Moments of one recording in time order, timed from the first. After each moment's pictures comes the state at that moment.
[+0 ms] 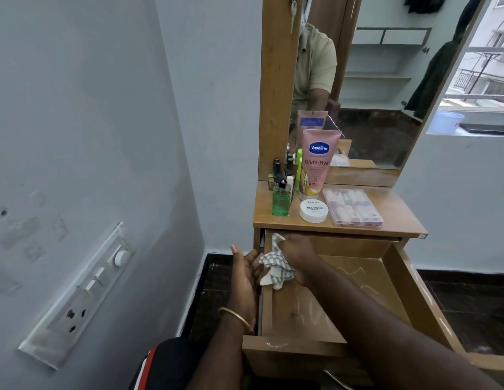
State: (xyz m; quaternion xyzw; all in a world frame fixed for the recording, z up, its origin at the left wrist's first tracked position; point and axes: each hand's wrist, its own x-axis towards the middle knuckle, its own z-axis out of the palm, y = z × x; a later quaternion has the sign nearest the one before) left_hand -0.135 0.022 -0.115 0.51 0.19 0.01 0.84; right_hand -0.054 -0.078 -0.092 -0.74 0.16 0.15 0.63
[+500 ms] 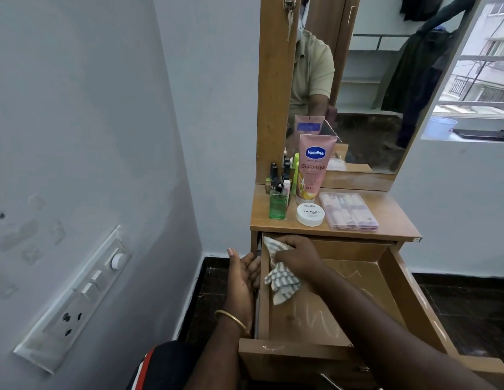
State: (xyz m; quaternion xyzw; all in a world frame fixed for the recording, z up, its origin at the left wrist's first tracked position) left_hand -0.136 0.025 -0.118 0.52 0.16 -0.01 0.84; right_hand -0.071 -0.098 -0.078 -0.84 0.00 0.12 0.52
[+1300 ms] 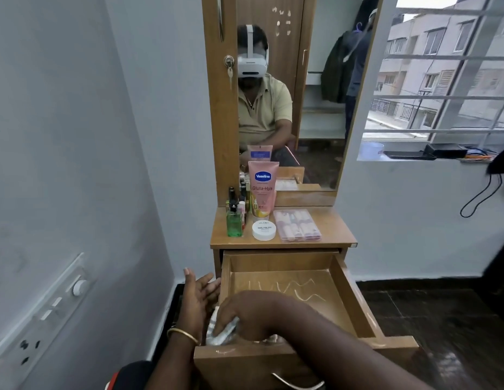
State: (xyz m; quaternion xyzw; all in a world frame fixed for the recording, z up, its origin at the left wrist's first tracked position) left_hand -0.147 0.029 -0.111 0.51 0.20 0.00 0.84; right_hand -0.161 -0.120 -0.021 -0.87 -0.42 0.23 0.11
